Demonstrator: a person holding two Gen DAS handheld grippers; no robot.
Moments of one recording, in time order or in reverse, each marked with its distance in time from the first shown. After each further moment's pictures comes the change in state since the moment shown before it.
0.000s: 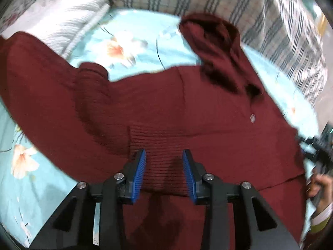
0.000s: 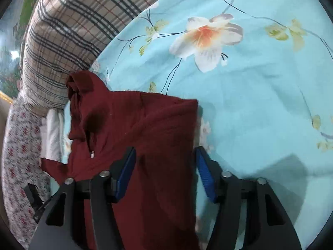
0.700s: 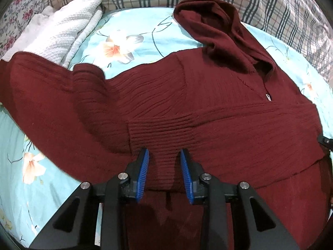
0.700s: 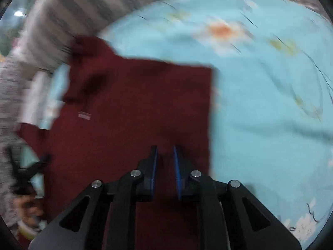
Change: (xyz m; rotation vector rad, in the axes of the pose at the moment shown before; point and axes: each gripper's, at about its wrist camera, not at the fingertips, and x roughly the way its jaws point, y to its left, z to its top) left arm 0.008 -0.014 -0.011 0.100 -0.006 0.129; right arm -0.021 0.017 -0.051 -0.123 -0.005 -0.142
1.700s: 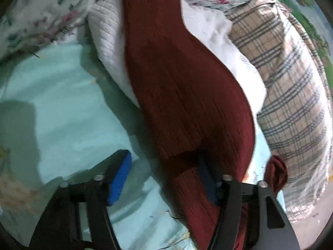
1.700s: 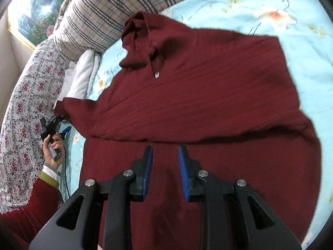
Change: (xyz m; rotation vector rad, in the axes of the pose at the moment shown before) left arm -0.011 0.360 0.027 -0.812 -0.252 -0.169; right arm -0.007 0.100 -0.073 -0.100 0.094 0.249
